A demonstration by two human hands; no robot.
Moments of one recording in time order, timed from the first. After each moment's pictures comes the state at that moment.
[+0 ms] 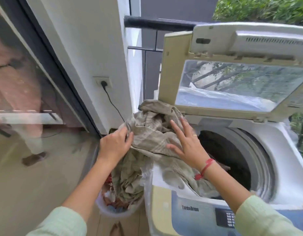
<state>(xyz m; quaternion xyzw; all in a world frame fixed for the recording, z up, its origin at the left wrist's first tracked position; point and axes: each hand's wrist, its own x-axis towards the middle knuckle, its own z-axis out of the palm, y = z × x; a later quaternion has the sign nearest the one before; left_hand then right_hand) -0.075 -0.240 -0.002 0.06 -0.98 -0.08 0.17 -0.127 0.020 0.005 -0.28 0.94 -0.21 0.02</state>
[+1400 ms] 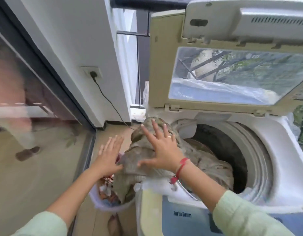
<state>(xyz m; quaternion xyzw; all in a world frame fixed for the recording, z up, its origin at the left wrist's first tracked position) -0.069 -0.253 -0.085 0.02 -0.97 -0.18 -0.14 -0.125 -0.025 -0.002 -0.29 0.93 -0.16 0.16</state>
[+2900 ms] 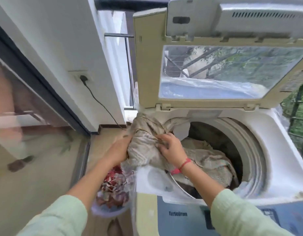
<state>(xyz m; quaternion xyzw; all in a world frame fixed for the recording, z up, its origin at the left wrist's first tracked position) -0.127 -0.197 -0.066 -0.02 -0.96 -0.22 -0.16 -0.147 0.020 -0.054 -0.14 0.89 -0.42 0.11</state>
